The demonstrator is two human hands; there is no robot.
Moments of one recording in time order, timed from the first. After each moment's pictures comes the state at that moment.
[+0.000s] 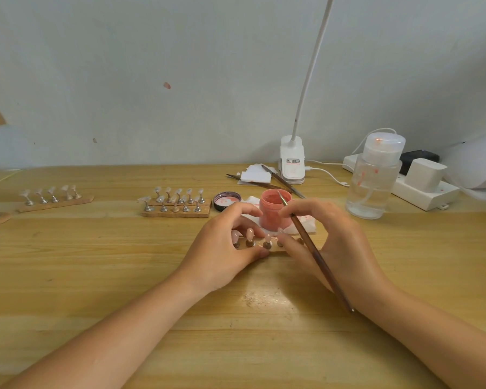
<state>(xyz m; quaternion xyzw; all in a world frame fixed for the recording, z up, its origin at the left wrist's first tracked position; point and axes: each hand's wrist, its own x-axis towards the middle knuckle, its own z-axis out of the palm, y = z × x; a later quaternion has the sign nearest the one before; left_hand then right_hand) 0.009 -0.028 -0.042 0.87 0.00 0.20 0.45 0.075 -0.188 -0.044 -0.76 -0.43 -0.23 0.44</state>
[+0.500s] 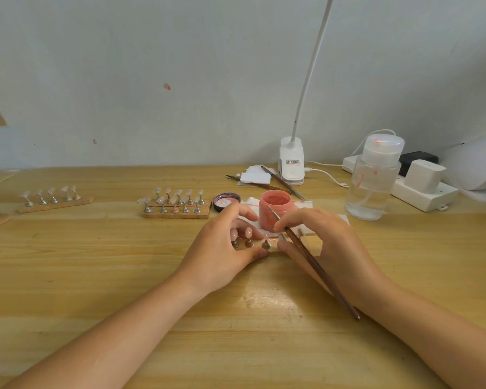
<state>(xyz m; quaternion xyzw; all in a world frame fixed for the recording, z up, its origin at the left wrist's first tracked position) 0.011 -0.026 -0.046 0.87 0.00 0.21 0.45 0.081 -0.191 -0.047 -0.77 -0.48 -0.19 0.39</state>
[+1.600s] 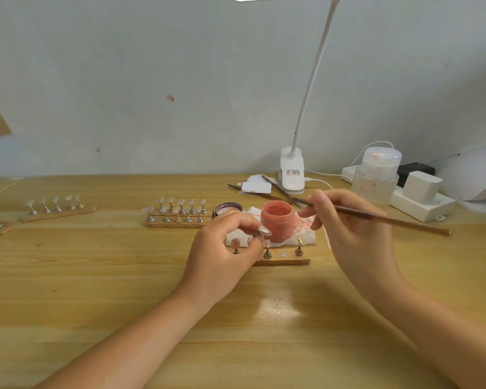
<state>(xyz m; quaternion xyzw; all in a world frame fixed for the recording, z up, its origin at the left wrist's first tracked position) 0.006 -0.032 -0.041 0.81 -0.03 0.36 0.45 0.074 -0.186 -0.015 -0.66 -0.33 -0.16 0.65</state>
